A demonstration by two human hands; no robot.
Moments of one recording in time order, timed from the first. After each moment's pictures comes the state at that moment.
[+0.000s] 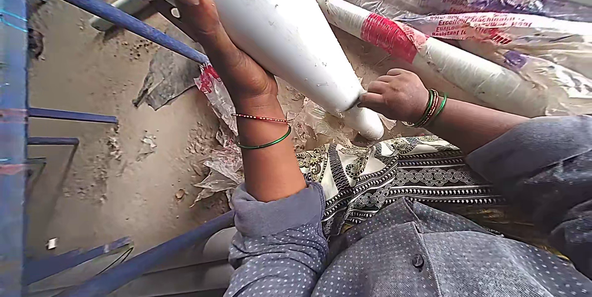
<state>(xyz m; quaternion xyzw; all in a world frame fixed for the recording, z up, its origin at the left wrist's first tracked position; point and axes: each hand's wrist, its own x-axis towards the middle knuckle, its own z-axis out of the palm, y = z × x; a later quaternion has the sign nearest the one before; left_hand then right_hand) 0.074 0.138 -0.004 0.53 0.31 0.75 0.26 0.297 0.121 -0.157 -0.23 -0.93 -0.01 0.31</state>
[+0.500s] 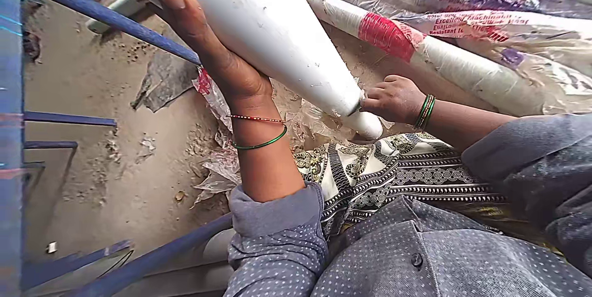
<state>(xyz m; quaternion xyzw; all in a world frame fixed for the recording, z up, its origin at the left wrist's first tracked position) 0.067 0.140 -0.007 0.53 0.31 0.74 0.27 0.302 0.119 -0.174 -0.23 -0.94 0.02 0.25</state>
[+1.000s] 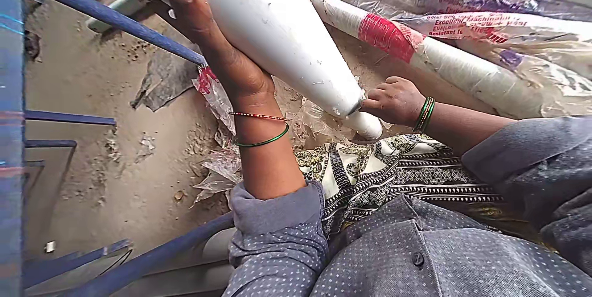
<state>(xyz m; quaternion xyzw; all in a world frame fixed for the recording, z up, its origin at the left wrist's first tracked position) 0.073 0.140 -0.005 0.53 0.32 0.74 0.26 0.301 0.112 -0.172 -0.25 -0.93 0.03 0.25</state>
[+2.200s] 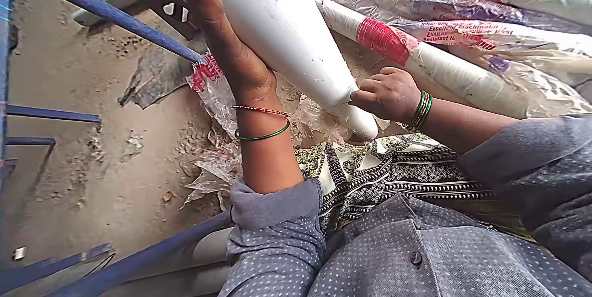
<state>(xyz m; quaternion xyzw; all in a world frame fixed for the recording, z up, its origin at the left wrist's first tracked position) 0.074 0.133 -0.003 0.53 0.35 0.73 0.27 0.287 0.112 -0.140 -0.24 -0.92 -0.04 0.31</state>
